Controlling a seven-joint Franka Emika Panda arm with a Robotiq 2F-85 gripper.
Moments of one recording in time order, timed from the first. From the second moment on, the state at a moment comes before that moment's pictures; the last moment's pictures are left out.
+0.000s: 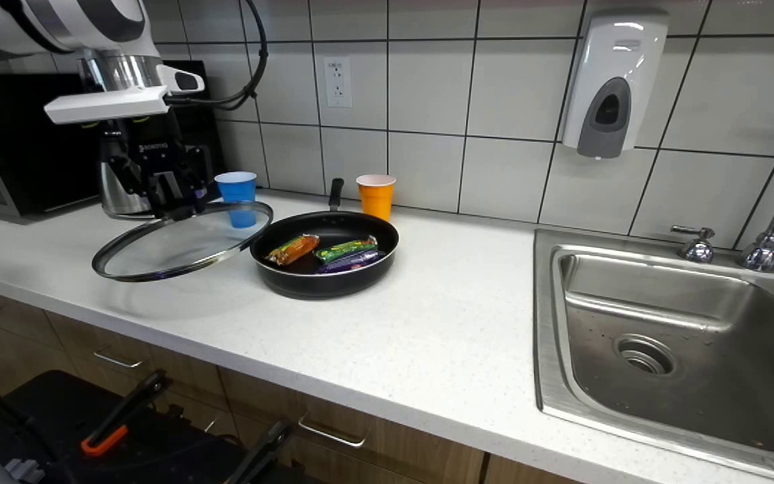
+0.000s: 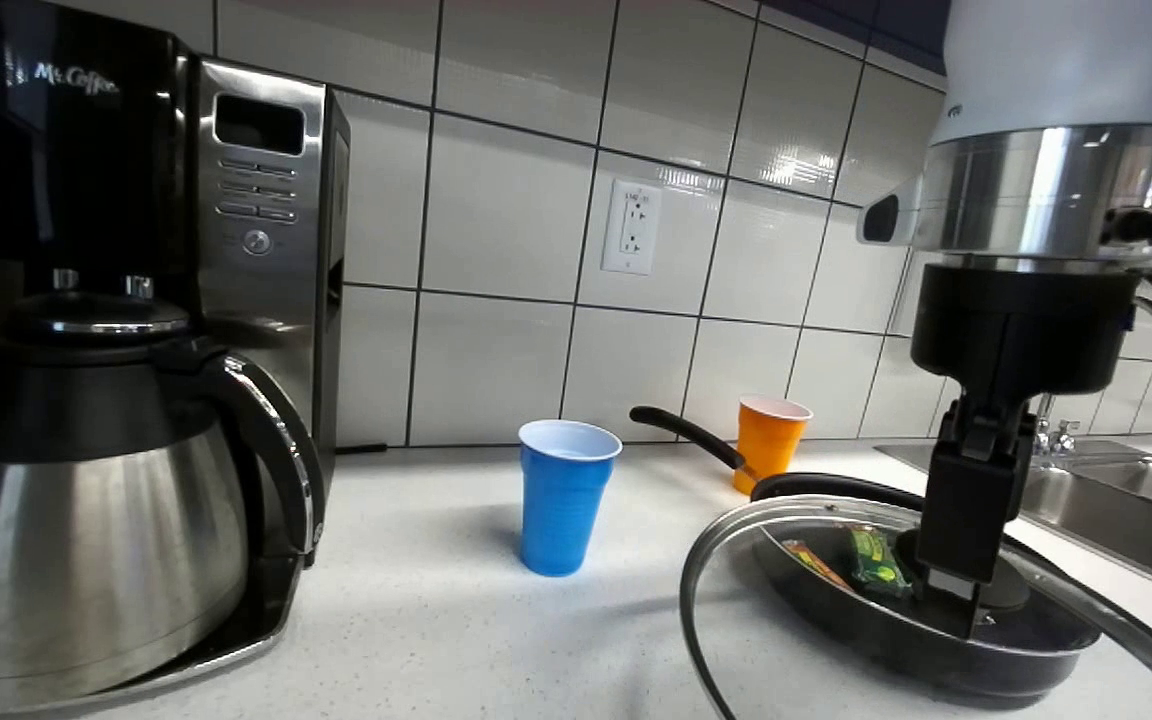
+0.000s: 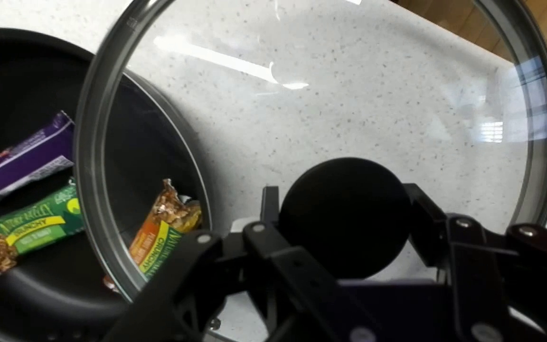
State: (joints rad) arm 0.26 -0.11 0.22 -2.51 -0.12 2.33 0.03
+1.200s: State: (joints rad) arm 0.08 -0.21 0.01 -2.60 -0.13 2.43 -0.12
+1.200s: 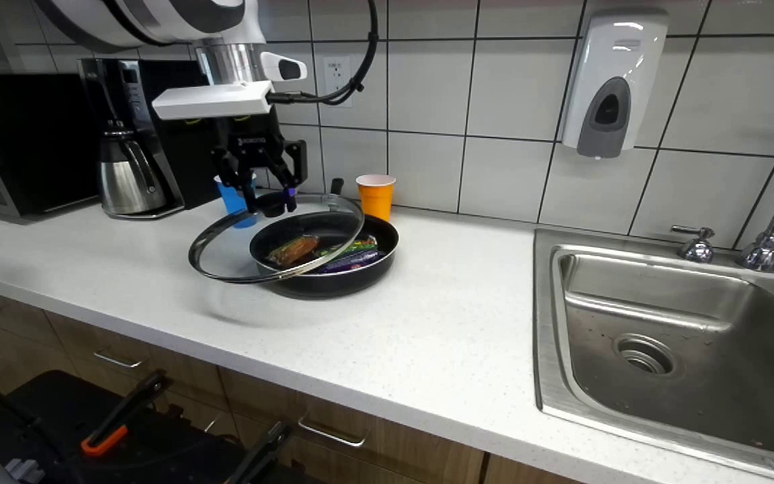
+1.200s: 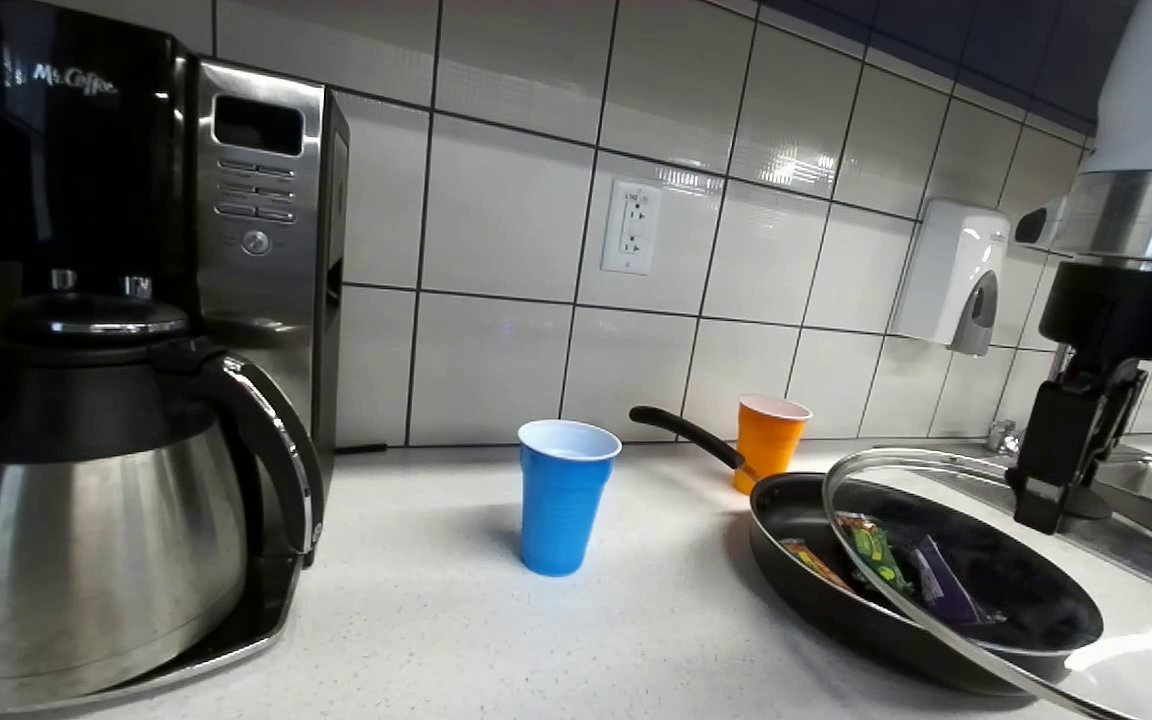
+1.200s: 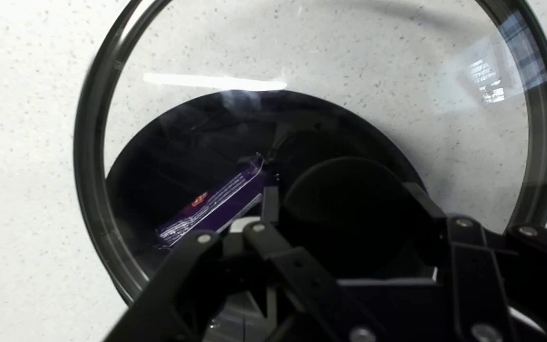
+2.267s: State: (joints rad) arm 0.06 -0.03 -0.05 -2.48 0.05 2.64 -0.38
